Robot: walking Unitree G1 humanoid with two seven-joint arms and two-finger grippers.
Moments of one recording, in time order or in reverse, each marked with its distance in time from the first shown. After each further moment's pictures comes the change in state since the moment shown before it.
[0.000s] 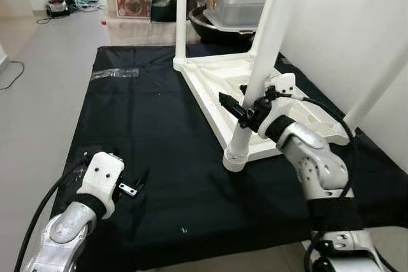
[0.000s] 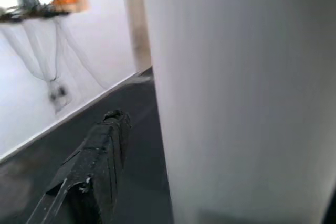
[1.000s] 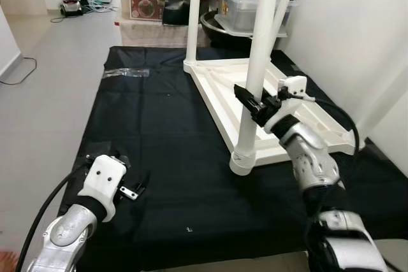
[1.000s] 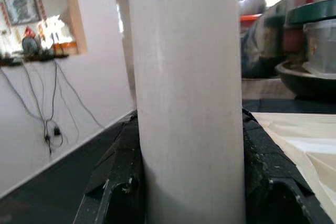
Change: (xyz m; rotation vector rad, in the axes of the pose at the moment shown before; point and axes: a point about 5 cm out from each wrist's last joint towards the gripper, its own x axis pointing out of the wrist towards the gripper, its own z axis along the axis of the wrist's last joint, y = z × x) left arm -0.004 -0.001 -0.004 0.015 0.006 -0.013; right arm -0.002 -0.028 -0.010 0.091 -0.199 -0.134
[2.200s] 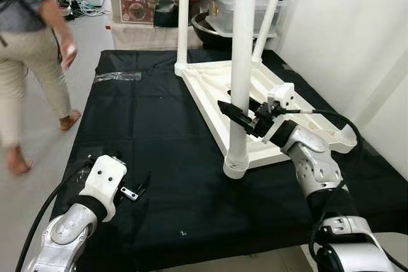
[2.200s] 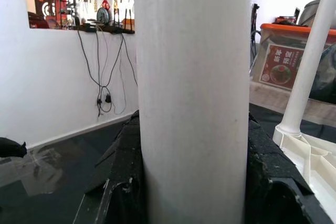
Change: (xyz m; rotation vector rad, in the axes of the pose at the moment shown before) left arm 0.001 0.000 -0.003 -0.003 0.008 -0.014; right arm 0.002 0.024 0.000 -0.163 0.070 0.398
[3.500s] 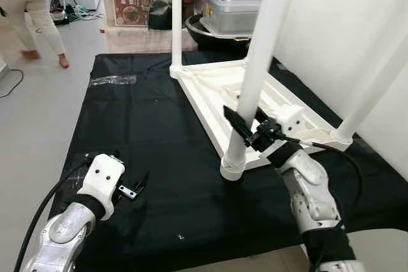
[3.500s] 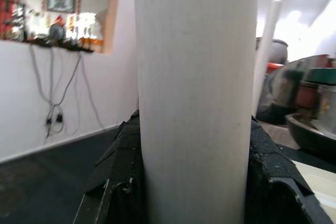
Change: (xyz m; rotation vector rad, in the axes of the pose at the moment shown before) left arm -0.001 0.004 -0.001 0.001 -0.003 0.014; right arm -0.021 0.033 -0.011 -0.128 -0.064 -0.150
